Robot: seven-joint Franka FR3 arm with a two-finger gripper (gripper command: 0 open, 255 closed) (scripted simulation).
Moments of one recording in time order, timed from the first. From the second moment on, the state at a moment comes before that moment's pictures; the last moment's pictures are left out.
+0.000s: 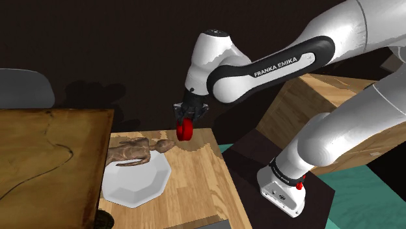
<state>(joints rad) 0.05 -0.24 0.53 -2.53 0.17 2.37 0.90</state>
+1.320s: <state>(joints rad) 0.18 0.21 0.71 -2.06 -0.20 2.26 1.45</state>
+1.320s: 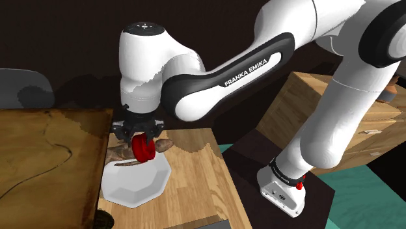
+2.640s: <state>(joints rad) 0.24 0.35 0.64 -2.10 -0.35 2.46 1.55</state>
